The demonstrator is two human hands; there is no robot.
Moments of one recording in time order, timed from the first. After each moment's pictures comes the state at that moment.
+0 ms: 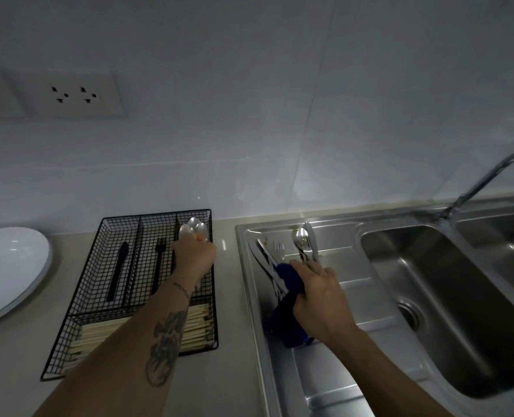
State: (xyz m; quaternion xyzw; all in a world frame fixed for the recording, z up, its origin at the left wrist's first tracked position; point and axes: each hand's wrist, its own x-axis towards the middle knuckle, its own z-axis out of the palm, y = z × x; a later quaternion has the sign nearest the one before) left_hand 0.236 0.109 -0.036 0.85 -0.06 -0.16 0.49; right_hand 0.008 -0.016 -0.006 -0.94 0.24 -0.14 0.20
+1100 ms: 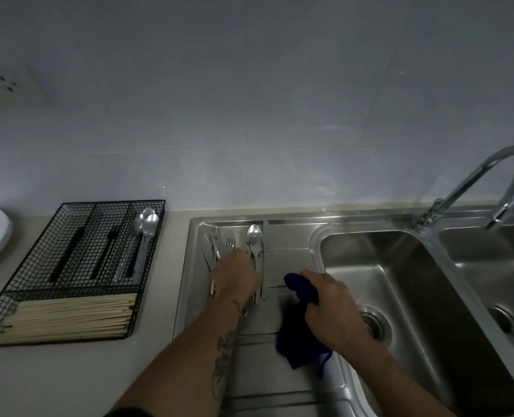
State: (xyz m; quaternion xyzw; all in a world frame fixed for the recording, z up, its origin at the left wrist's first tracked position) left_hand 0.081 -0.058 -0.053 0.95 -0.17 -0.13 0.21; right_hand -0.082 -0.170 -0.017 -0.93 0.22 -0.07 0.30
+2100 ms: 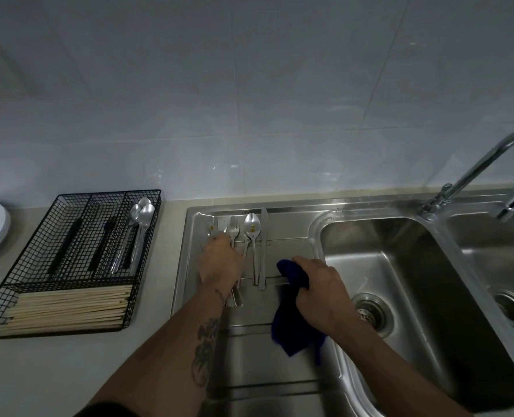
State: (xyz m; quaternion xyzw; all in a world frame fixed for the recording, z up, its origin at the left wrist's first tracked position) left_hand 0.100 -0.047 -0.073 0.95 -0.08 -0.06 0.28; right_hand -0.067 -0.177 -0.026 -0.92 0.21 -0.06 0.32
